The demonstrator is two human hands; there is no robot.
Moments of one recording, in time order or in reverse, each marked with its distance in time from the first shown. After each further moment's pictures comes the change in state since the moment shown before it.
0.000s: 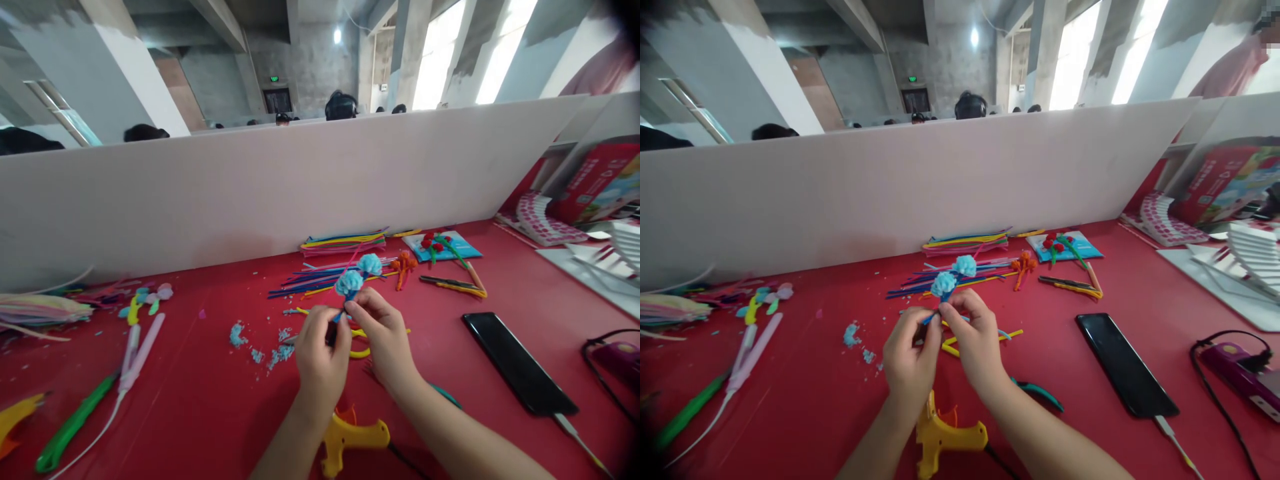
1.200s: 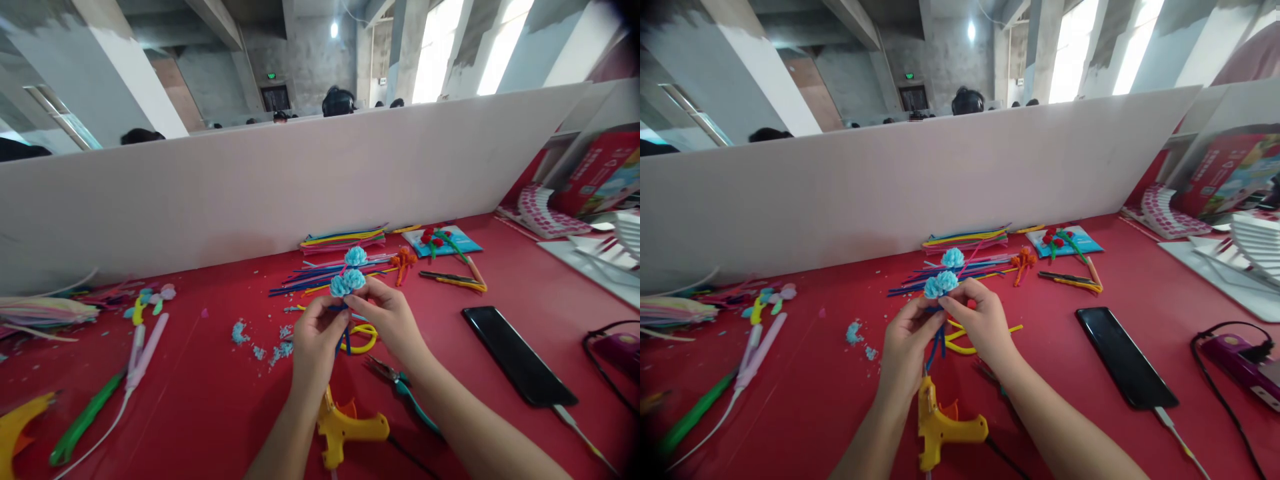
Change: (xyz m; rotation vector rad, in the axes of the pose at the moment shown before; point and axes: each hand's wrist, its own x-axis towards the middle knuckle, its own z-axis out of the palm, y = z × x) left_hand 0.010 0.009 0.004 -0.652 -0.106 -0.495; right_hand 0.018 -0.008 -0.020 -0.224 -0.124 -0.008
